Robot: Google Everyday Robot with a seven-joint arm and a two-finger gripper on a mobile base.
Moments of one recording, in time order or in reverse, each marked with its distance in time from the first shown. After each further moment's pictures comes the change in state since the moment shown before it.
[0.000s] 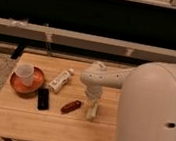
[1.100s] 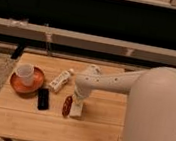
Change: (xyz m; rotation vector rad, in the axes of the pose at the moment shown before) arm -0.035 0.066 0.001 -0.146 -0.182 -0.115
